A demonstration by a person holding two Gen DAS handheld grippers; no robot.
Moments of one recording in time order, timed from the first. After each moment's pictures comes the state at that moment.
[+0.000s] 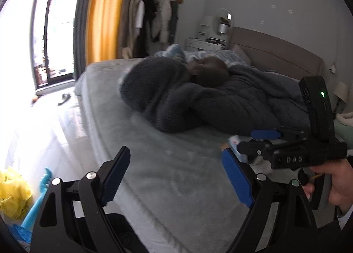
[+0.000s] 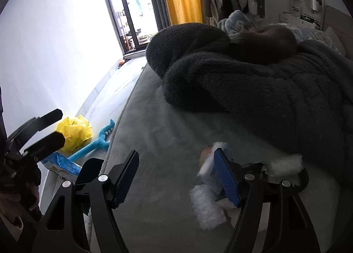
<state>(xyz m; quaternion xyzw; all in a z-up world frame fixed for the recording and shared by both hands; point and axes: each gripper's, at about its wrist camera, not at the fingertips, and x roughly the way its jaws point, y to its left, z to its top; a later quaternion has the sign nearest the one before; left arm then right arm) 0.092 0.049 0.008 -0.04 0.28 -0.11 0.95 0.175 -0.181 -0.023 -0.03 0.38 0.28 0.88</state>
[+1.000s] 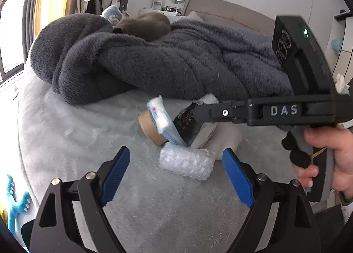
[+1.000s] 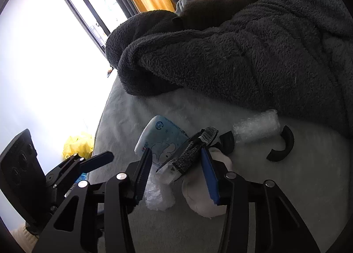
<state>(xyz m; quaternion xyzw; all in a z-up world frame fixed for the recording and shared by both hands) 0.145 -0.076 -0.062 -0.02 0.36 -0.25 0.90 0.205 -0.255 -0.059 0.08 0.44 0.25 0.86</state>
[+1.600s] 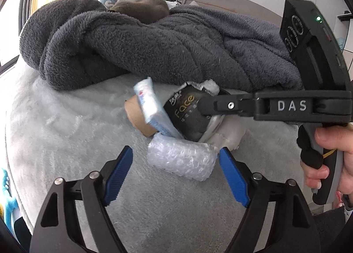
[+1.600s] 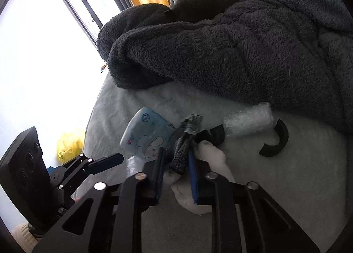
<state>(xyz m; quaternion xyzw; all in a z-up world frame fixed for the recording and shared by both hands) 0.159 -0.093 -0.084 -0.02 0.39 -0.25 0.89 0.201 -0.259 -0.064 0.06 0.45 0.23 0.86</state>
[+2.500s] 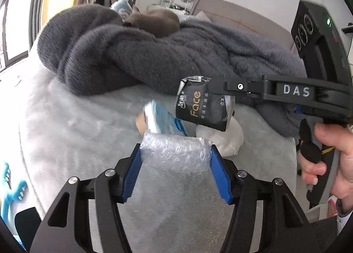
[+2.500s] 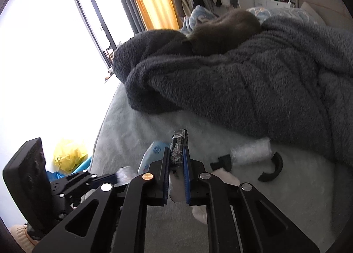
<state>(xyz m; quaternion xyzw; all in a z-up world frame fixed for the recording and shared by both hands) 0.142 -0.062 -0.057 -0.06 0.36 -0.23 0.90 0.189 -0.242 -0.018 0.04 0.38 0.24 0.89</state>
